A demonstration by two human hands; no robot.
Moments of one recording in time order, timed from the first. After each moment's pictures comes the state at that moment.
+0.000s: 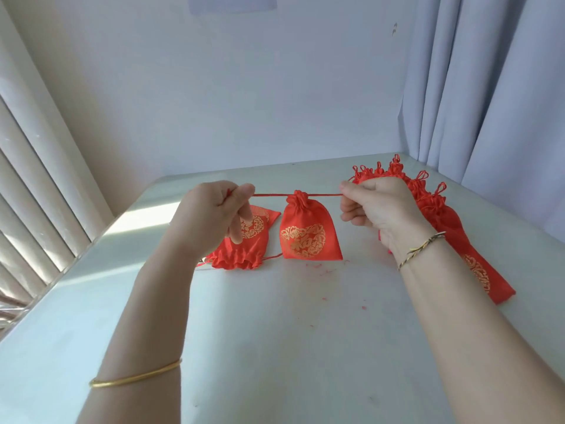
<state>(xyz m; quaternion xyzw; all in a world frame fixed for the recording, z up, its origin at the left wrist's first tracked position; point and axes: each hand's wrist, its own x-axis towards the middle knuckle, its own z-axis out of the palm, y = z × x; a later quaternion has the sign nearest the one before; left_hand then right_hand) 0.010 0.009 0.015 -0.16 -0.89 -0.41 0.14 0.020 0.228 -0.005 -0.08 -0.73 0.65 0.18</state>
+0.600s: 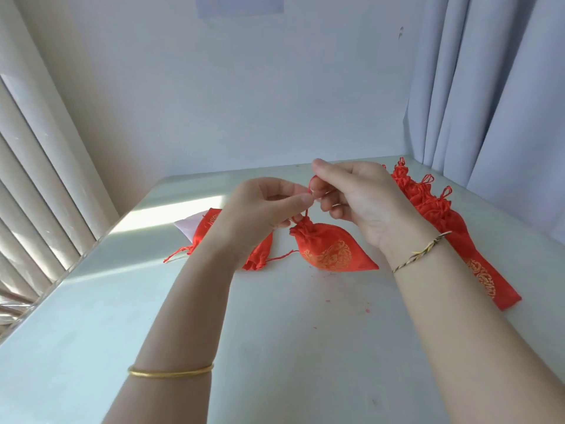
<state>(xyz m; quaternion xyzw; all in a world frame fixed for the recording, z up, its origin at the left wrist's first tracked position) 0.026 0.046 0.019 -0.21 -0.75 -0.62 -0.02 0.038 0.195 0.026 0.03 -0.70 0.70 0.13</state>
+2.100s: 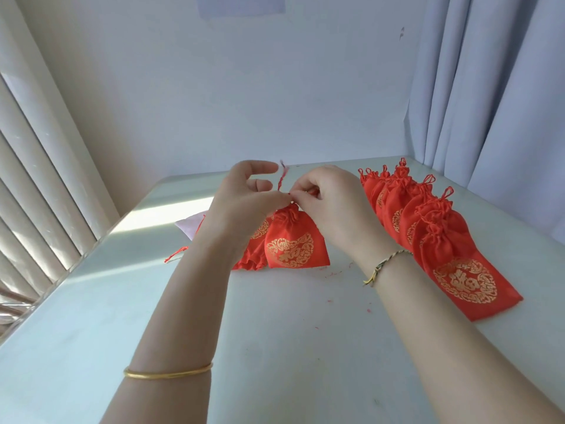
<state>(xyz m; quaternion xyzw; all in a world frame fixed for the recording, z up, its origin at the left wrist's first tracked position) 0.020 0.041 0.022 -0.12 -0.73 -0.67 0.05 0.029 0.174 0.012 0.12 -0.88 0.34 0.30</state>
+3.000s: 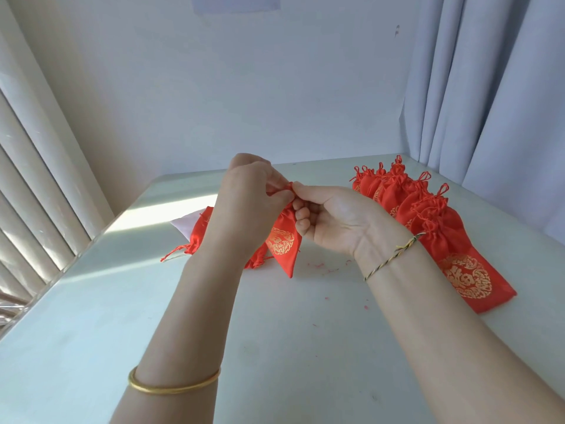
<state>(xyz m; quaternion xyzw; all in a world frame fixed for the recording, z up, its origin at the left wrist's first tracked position) 0.021 0.047 0.024 -0.21 -0.87 -0.38 0.24 0.029 0.174 0.013 -0.05 -0.51 0.85 -0.08</state>
